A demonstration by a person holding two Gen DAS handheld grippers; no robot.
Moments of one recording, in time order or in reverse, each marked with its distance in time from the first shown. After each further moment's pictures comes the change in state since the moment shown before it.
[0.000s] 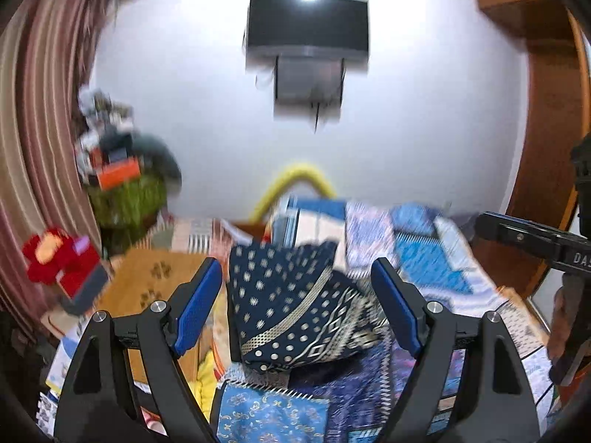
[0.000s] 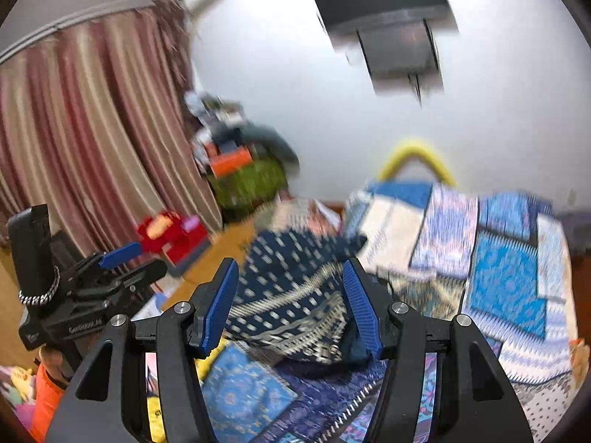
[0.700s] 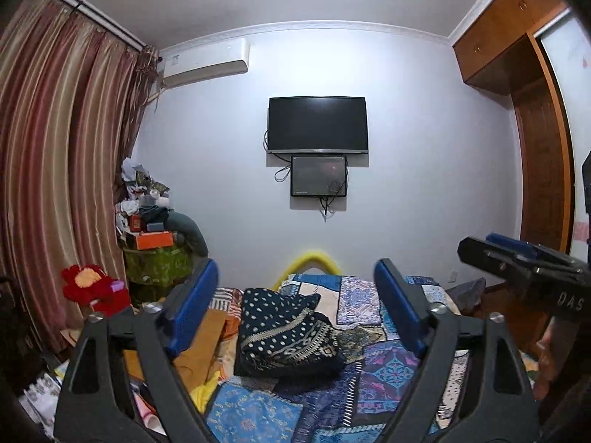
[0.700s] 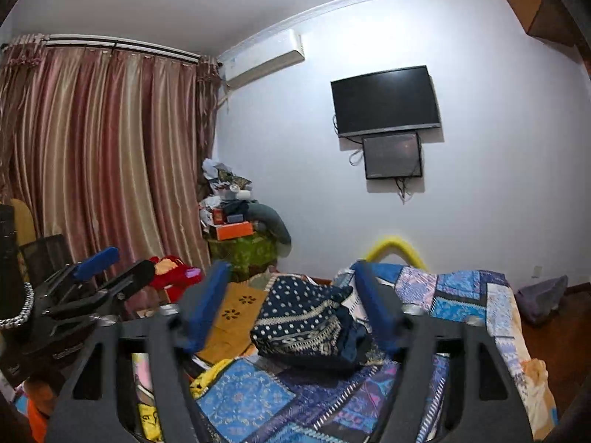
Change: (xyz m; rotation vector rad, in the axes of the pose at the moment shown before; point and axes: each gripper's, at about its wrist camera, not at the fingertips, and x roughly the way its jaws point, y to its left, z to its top) left arm -0.177 -0.072 -0.075 -0.034 -0.350 0.105; right arm -0.135 0.083 -0.070 -0.154 -0.324 -0.106
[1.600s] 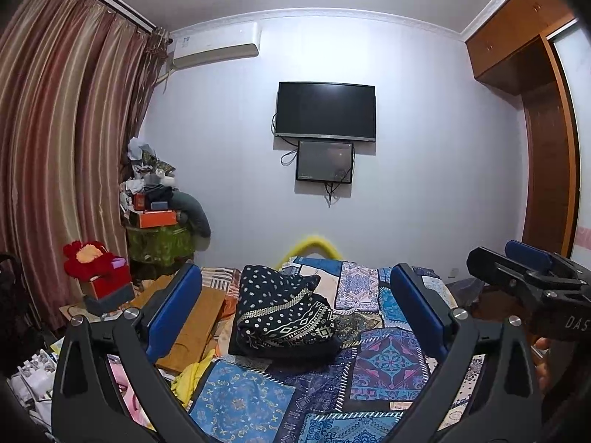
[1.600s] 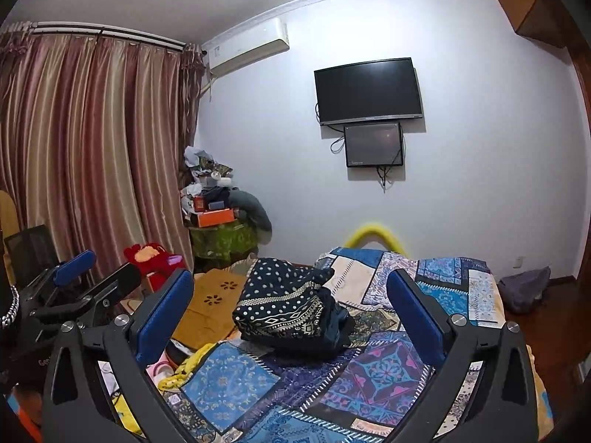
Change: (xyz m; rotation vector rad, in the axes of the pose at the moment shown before) left arm 0.003 0.005 -0.026 -0.035 0.055 0.015; right arm -0.011 0.002 -0.014 -0.008 0.042 -0.075
